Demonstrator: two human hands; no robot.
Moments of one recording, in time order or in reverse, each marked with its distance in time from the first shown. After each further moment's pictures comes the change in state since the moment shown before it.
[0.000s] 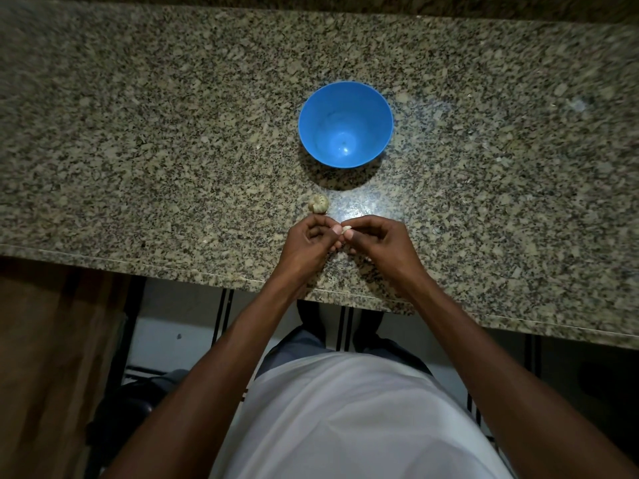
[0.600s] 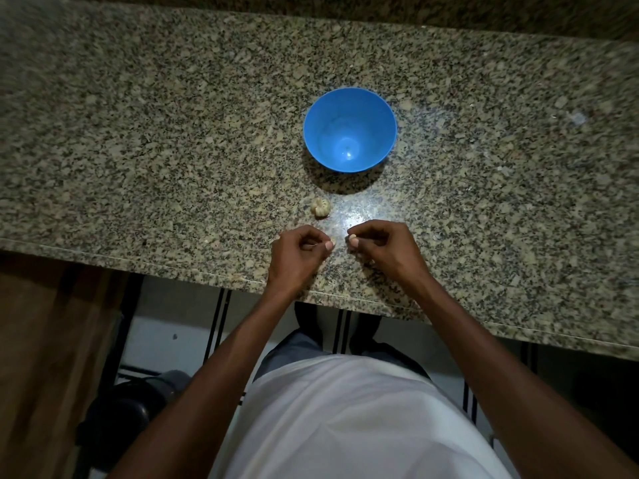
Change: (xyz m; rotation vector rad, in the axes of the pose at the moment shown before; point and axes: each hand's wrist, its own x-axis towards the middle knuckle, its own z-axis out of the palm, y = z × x) left_hand -0.004 -0.019 -0.021 0.410 0.137 0.143; right_hand 0.006 -0.003 -0.013 -0.262 -0.015 0.032
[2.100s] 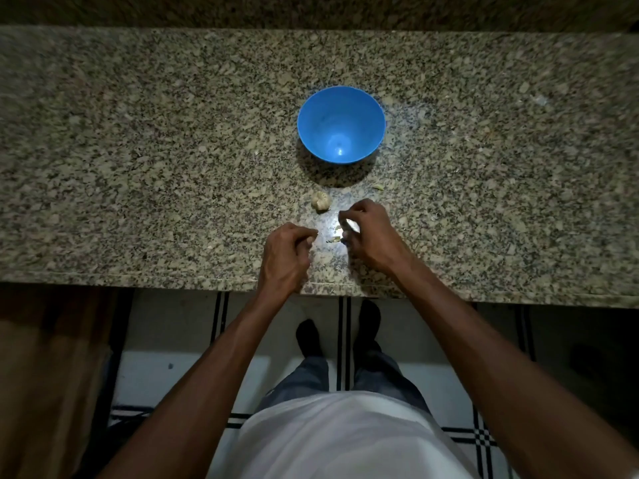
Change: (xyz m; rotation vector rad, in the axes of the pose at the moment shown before) left_hand 0.003 -0.027 -0.031 0.344 0.026 0.348; right_hand 0.005 -0.005 0.041 -0.762 0.098 -0.291
